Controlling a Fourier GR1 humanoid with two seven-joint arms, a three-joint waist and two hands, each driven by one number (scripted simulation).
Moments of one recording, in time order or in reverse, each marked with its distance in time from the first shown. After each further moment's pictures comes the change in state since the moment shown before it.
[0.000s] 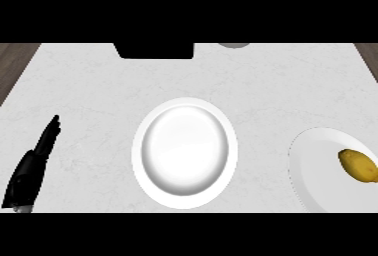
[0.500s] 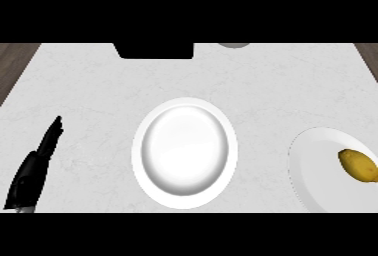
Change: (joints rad) left arm 0.015 -0.035 0.027 -0.022 -0.051 -0.021 0.023; right arm -0.169 0.051 0.144 0.229 0.342 0.051 -0.180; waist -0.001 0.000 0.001
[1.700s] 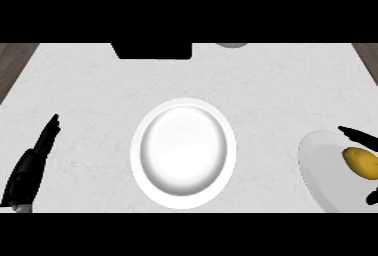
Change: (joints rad) left arm 0.011 -0.112 0.160 -0.010 -0.136 -0.141 0.037; right arm -0.144 0.186 0.056 0.278 0.360 -0.047 -0.184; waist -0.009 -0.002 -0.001
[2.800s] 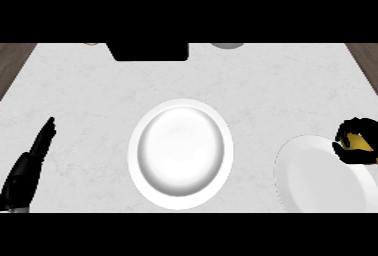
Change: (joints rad) left arm 0.023 -0.056 0.079 -0.011 -0.066 -0.052 0.004; right arm -0.047 0.110 0.001 -0.078 0.233 -0.487 0.208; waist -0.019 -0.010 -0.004
